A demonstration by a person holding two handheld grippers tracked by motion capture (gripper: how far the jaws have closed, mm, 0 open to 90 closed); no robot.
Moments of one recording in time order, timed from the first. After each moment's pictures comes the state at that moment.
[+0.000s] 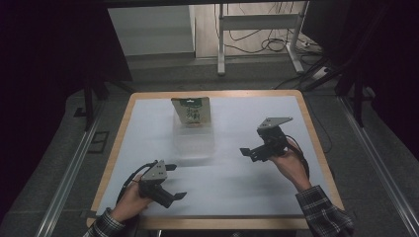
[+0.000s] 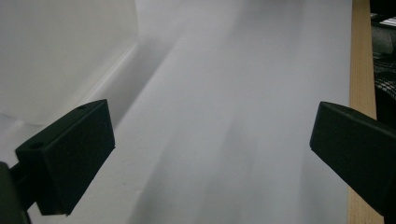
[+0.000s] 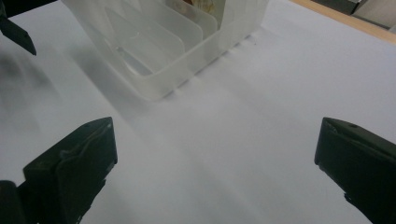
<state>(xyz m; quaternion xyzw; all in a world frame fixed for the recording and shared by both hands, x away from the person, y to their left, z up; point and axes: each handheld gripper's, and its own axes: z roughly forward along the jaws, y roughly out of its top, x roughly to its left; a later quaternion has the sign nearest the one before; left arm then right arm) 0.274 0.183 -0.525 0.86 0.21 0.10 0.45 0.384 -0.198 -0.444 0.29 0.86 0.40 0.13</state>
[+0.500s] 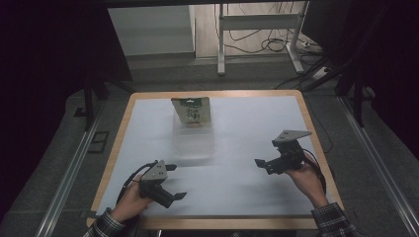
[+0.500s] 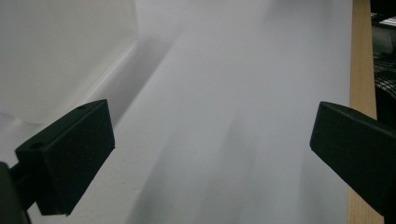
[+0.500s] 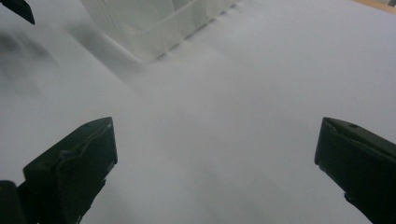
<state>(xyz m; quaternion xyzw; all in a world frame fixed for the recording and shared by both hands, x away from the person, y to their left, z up) 0.274 0.183 -0.526 0.86 0.21 0.10 0.45 0.352 -0.243 -0.458 0.32 0.85 0.40 0.13</state>
